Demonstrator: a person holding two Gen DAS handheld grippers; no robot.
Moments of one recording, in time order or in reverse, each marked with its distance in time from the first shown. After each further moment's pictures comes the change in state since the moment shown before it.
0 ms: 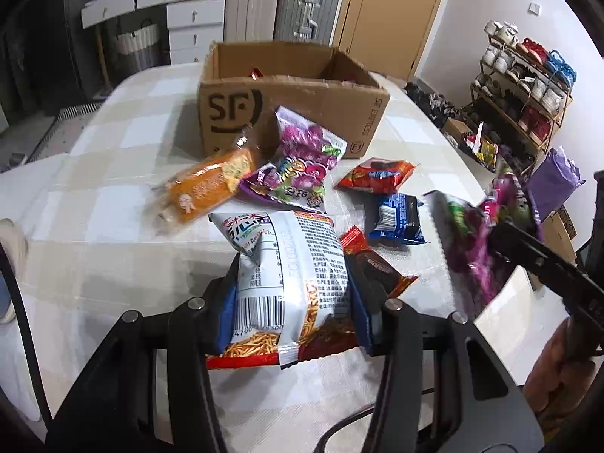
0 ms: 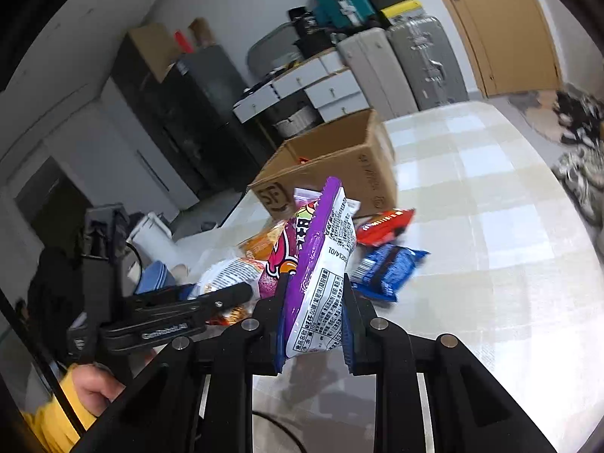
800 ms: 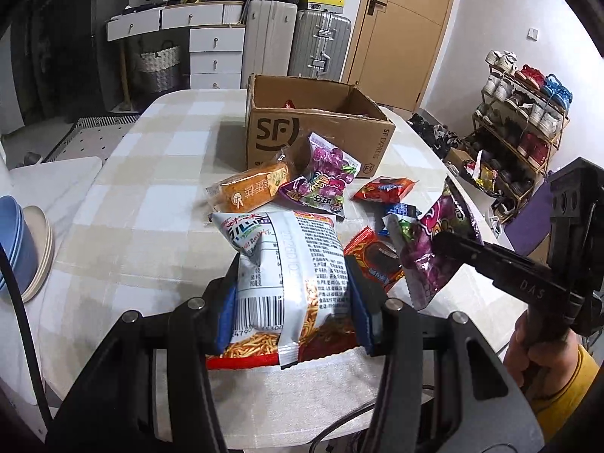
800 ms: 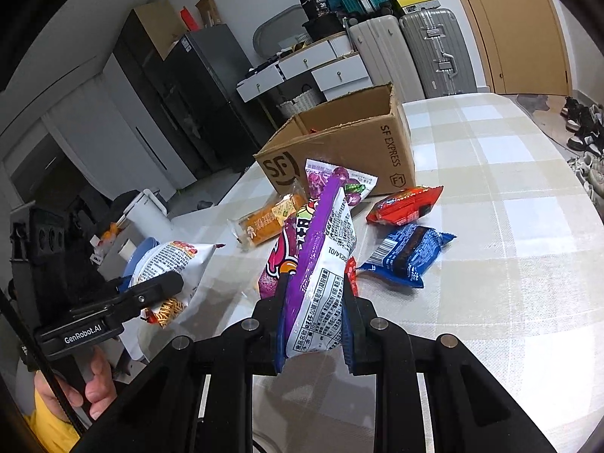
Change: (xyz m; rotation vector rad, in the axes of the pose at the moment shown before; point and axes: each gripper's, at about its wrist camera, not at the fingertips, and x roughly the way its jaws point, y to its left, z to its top) left arm -0.067 0.030 -0.035 -0.032 -0.110 0.017; right arm 0.038 0.012 -0.012 -0.038 0.061 -0.016
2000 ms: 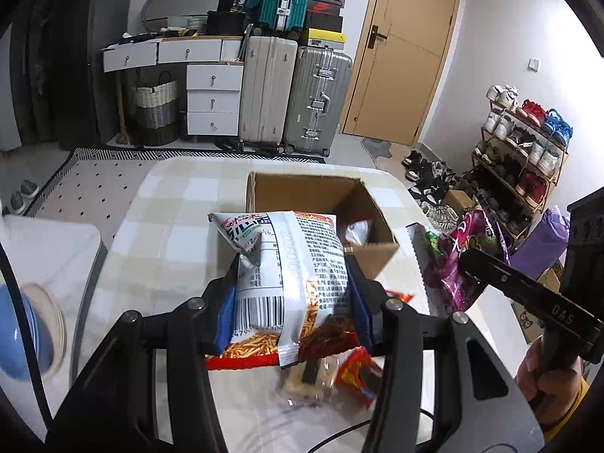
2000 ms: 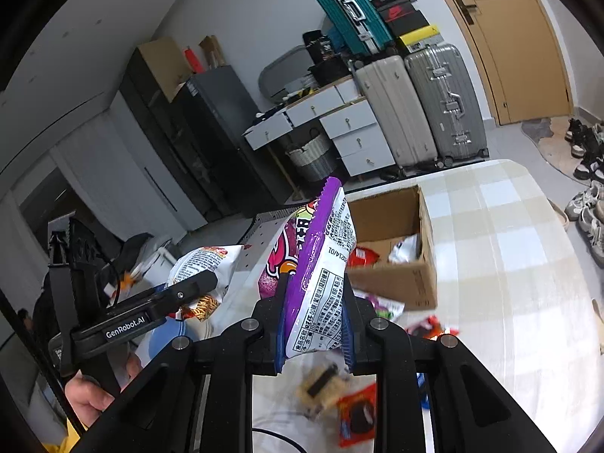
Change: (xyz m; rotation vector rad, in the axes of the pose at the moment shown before) left arm -0.003 0.014 0.162 -0.006 -0.100 -0.010; right arm -0.024 0.028 0.133 0.048 -0.139 0.035
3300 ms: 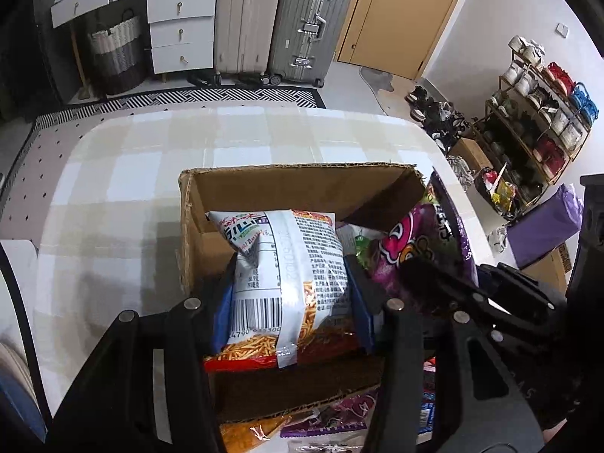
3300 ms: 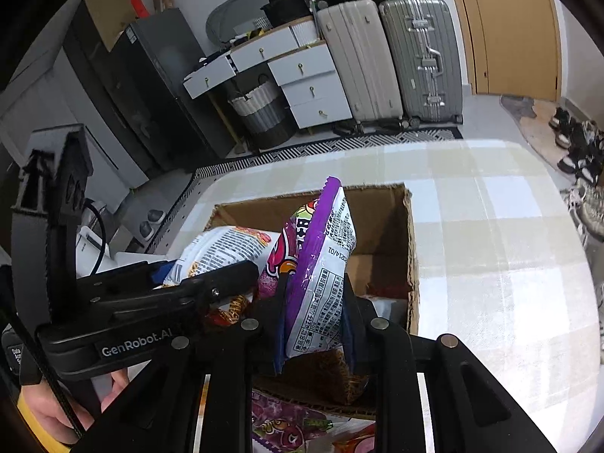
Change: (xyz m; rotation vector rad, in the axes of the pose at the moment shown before) left arm 0.278 0.004 0.075 0.024 0.315 -0.040; right arm 0.187 -0.066 0.065 -0.021 0.223 -0.209
